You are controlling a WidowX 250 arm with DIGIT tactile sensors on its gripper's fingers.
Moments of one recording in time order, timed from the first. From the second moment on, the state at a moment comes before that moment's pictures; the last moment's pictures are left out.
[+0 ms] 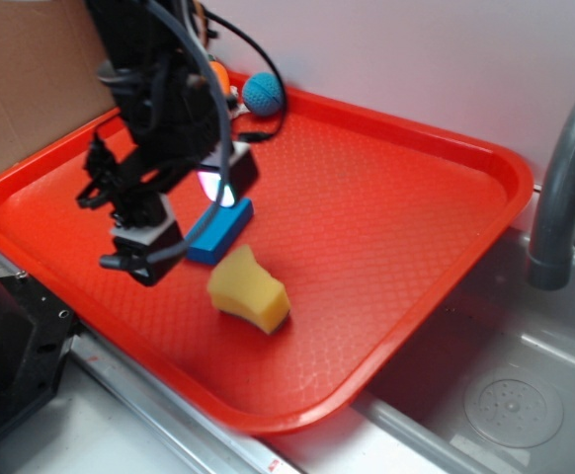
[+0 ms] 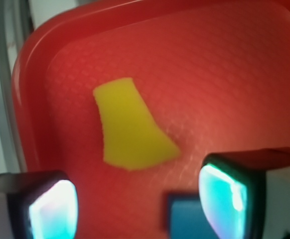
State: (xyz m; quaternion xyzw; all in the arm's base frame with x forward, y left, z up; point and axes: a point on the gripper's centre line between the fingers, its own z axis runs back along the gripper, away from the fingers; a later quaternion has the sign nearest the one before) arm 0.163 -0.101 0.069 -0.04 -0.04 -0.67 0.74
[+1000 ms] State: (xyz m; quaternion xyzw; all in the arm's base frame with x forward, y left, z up) arm 0.170 -0.097 0.093 0.02 -0.07 -0.51 0.86
